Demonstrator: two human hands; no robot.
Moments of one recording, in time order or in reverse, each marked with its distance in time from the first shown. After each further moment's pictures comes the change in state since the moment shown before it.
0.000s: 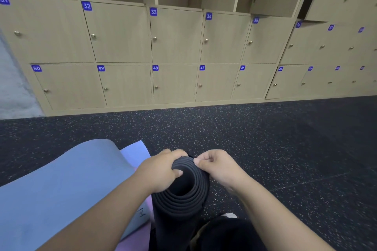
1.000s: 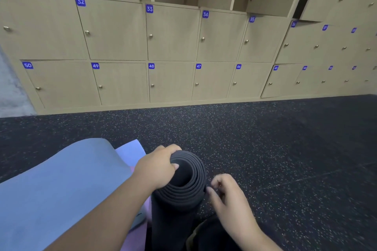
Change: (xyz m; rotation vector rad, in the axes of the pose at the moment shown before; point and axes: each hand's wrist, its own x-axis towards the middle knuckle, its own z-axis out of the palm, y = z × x) left_hand 0.007 0.001 0.004 -0.010 0.094 -0.089; right_hand -0.058 0.068 0.013 -0.347 0.325 -0.272
